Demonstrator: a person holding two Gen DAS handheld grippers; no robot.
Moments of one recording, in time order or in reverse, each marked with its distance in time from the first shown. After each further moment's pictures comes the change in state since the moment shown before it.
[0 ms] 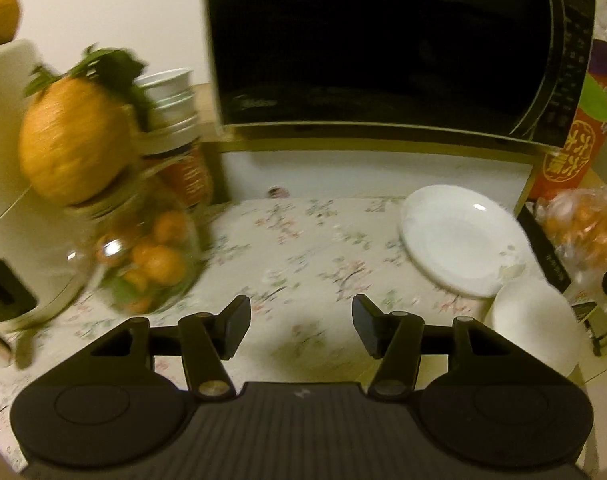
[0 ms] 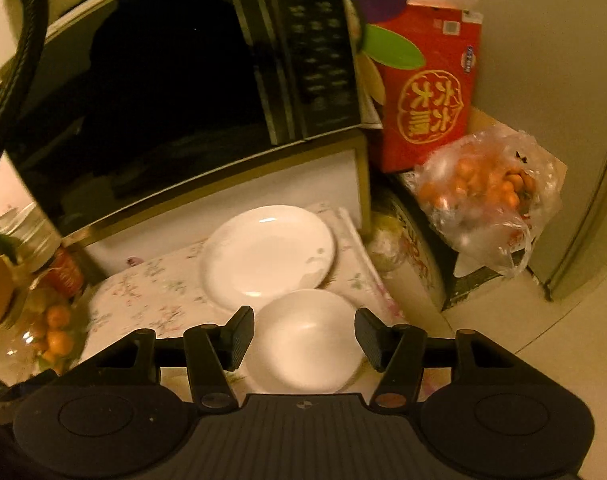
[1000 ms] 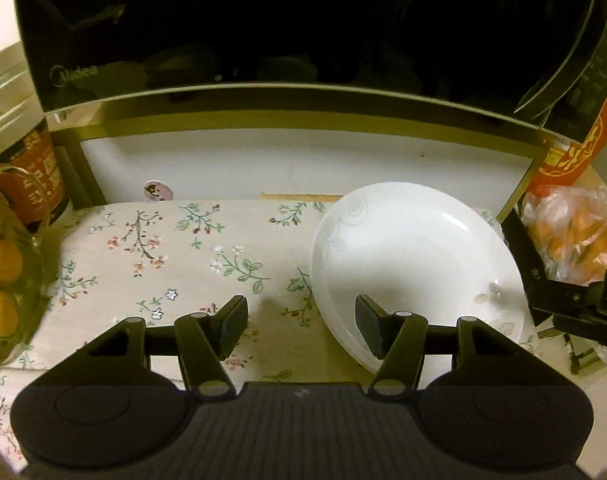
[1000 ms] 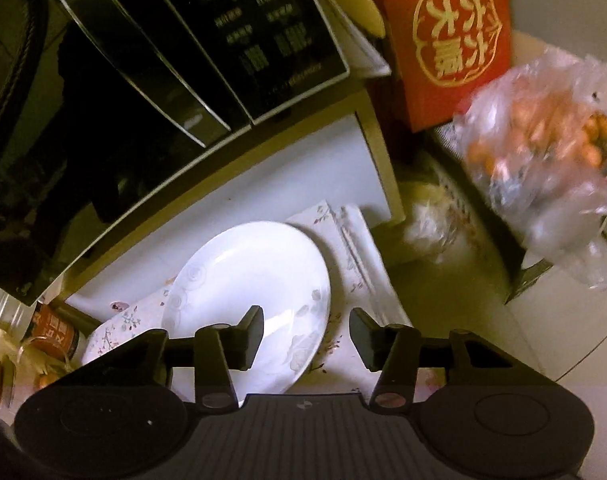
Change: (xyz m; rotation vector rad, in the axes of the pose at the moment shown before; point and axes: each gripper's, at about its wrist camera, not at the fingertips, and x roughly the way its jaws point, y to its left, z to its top) left arm 0.112 -0.066 0.036 -0.013 0.121 -0.101; right arm 0.135 -0.062 0.056 0.158 0.151 0.195
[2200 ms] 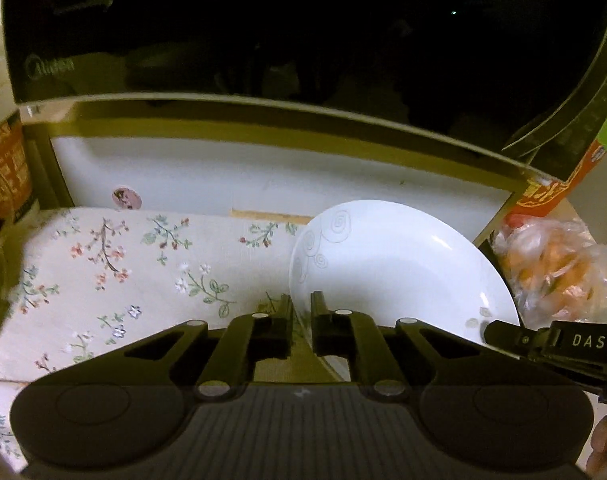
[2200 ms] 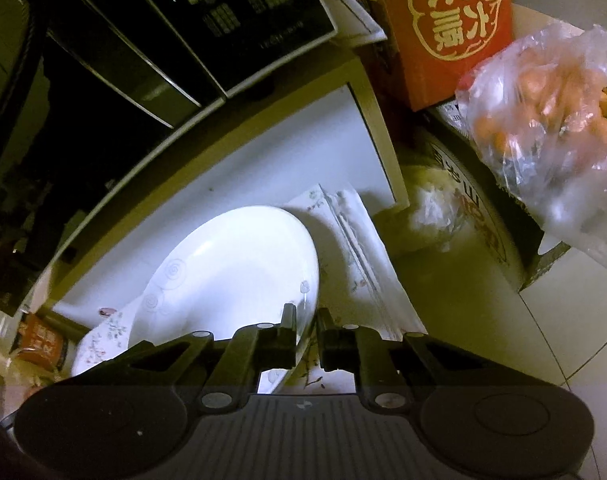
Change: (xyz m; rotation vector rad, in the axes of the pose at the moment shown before) left arm -0.004 0.005 0.014 -0.077 -0.037 -0.113; right arm 0.026 -0.005 0.002 0.036 0.012 0.005
